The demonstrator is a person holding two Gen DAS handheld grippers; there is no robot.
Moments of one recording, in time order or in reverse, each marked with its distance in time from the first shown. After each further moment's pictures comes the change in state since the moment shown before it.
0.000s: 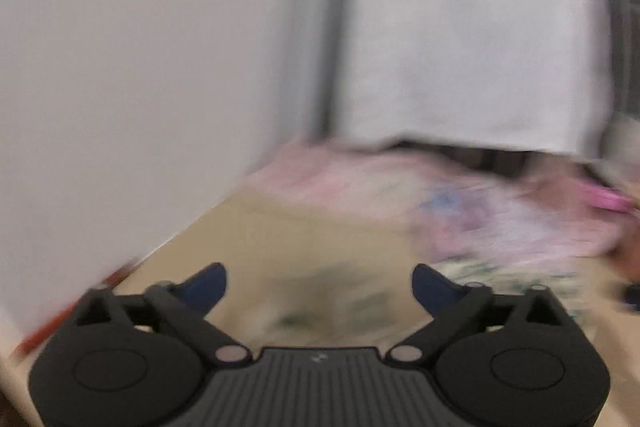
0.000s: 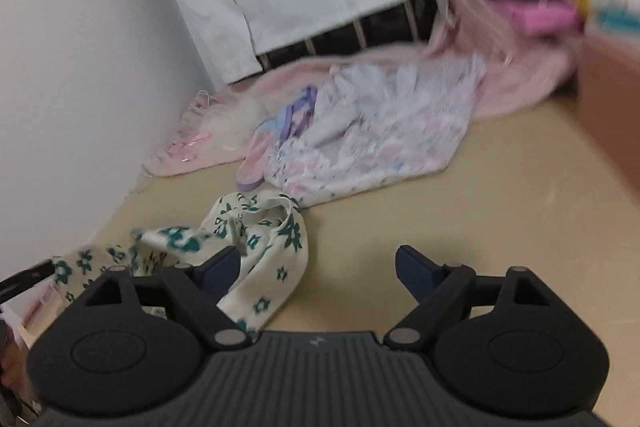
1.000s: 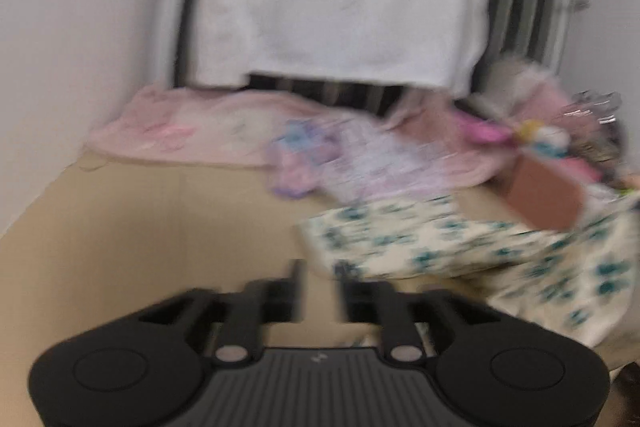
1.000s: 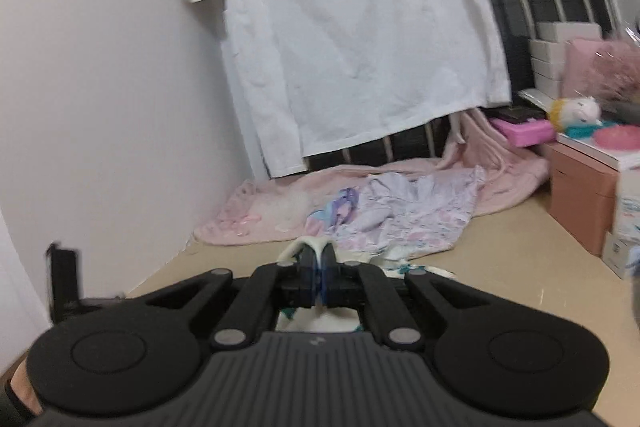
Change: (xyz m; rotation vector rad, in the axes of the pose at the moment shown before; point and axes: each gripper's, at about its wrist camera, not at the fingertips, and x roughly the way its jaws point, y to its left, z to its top) left arm -0.017 -0.016 -0.014 -0.002 0.135 -0.386; right arm -0.157 0.076 -0.065 -0.124 -0.348 -0.034
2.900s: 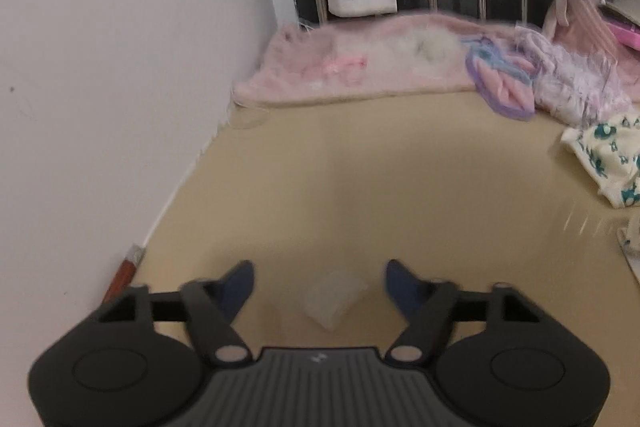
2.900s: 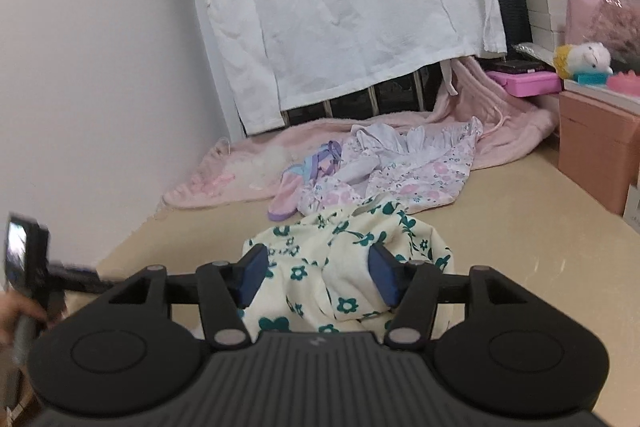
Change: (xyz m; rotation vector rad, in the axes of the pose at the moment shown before) left arm 0.065 0.156 -0.010 0.118 0.241 0.522; right arm 0.074 -0.002 -0.025 0.024 0.071 -0.044
